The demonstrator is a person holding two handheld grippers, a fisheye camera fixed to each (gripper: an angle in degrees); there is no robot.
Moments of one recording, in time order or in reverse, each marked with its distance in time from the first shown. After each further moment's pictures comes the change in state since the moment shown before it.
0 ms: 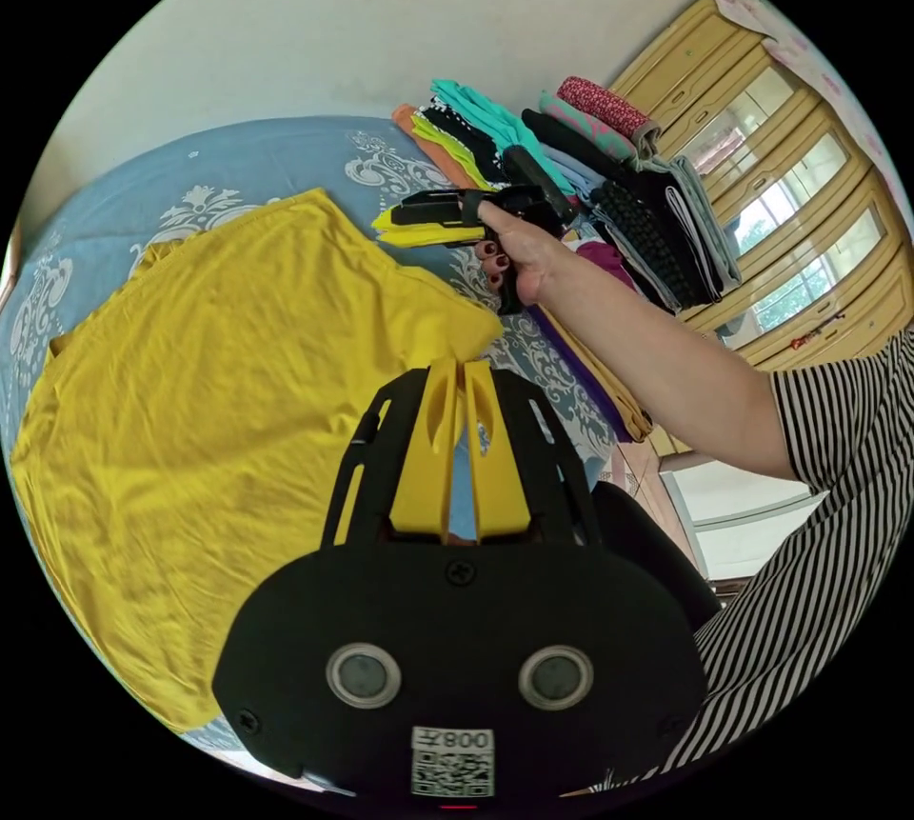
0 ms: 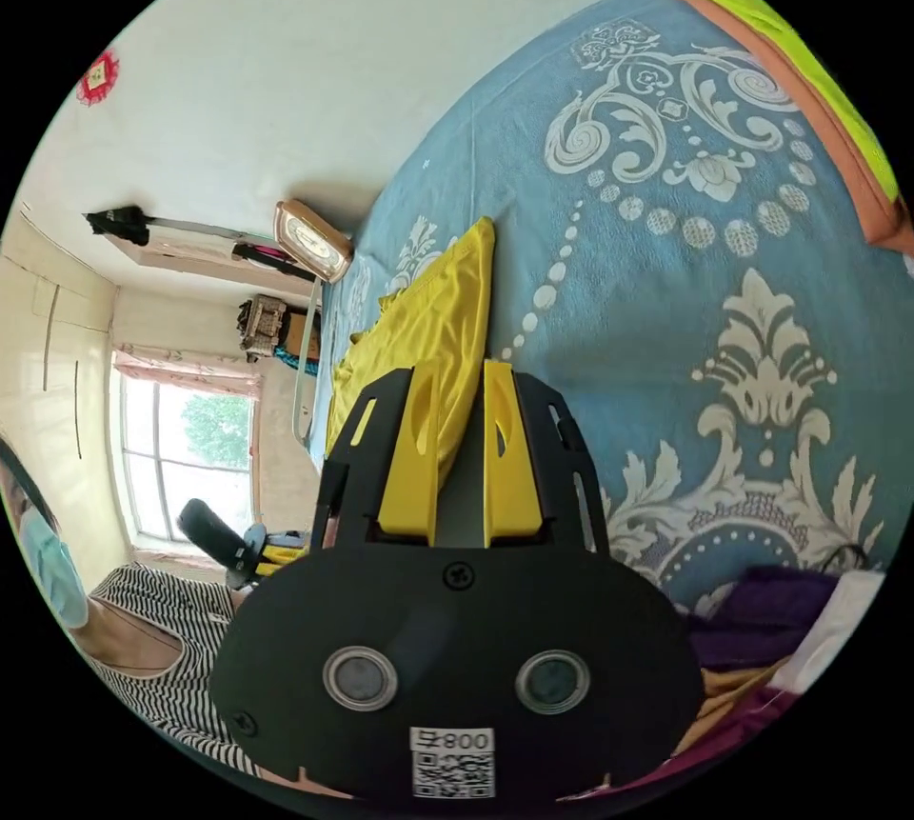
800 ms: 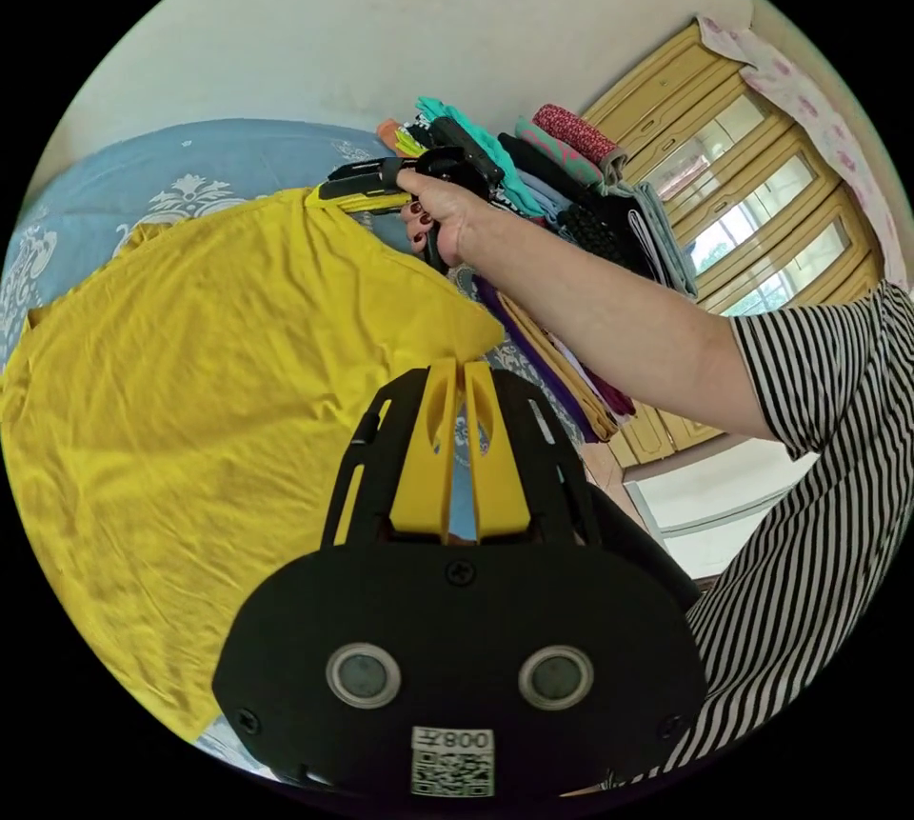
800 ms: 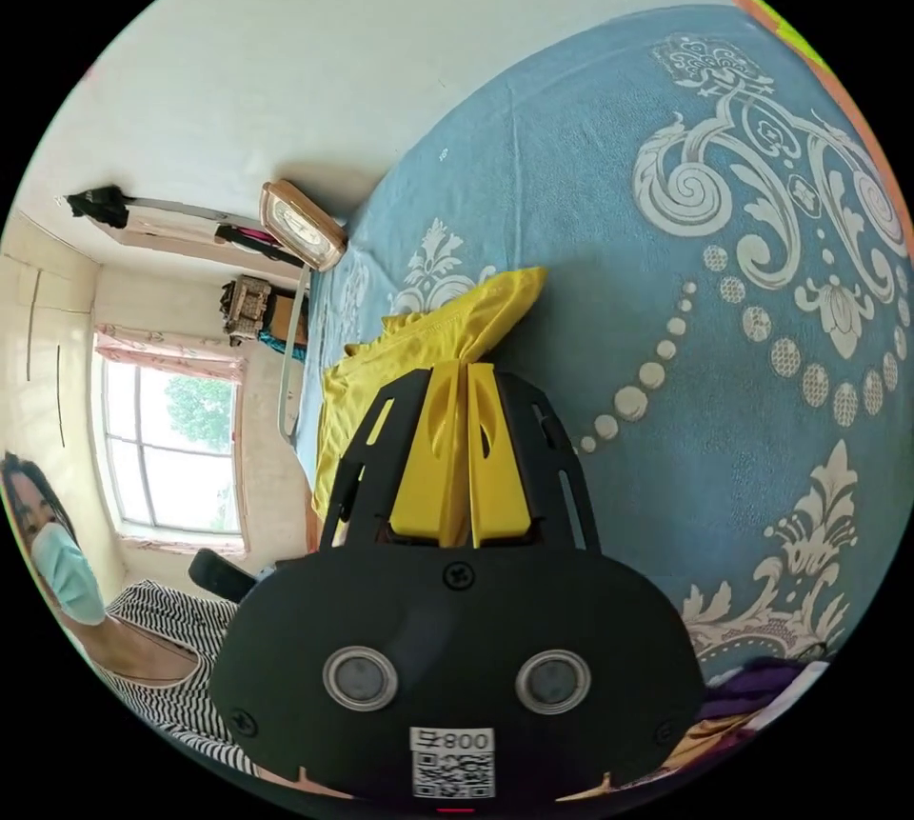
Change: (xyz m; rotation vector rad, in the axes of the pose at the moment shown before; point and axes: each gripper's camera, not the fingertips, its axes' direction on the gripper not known) left arm -0.072 0.151 -0.049 0.103 0.141 -0.023; right arm -0.125 -0.082 0.101 -0.034 0.025 -0.067
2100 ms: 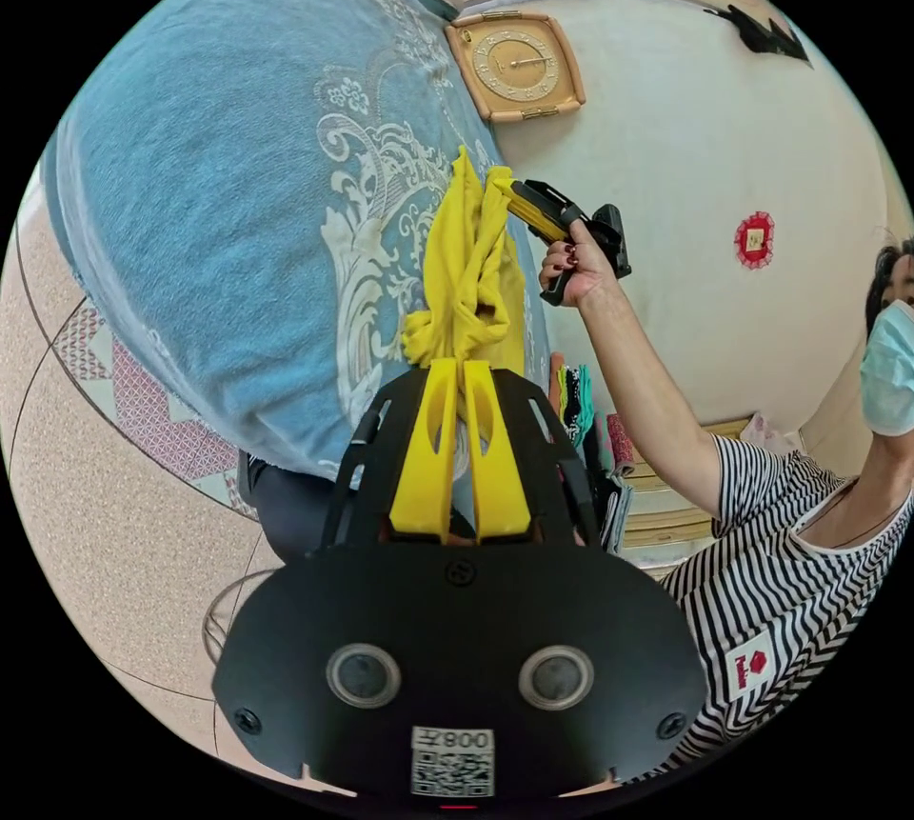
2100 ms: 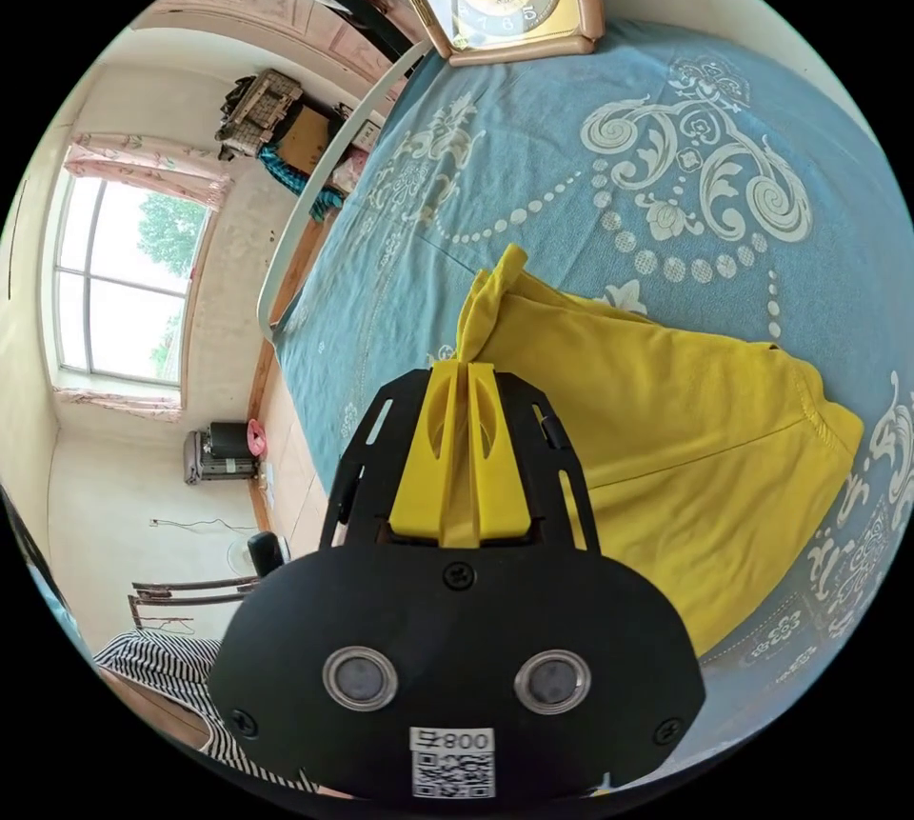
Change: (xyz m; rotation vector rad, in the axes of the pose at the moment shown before) left arm -0.300 0.623 -0.292 0.619 0.098 -0.916; right arm -0.519 -0.028 0.513 -0.404 0.153 -0.354
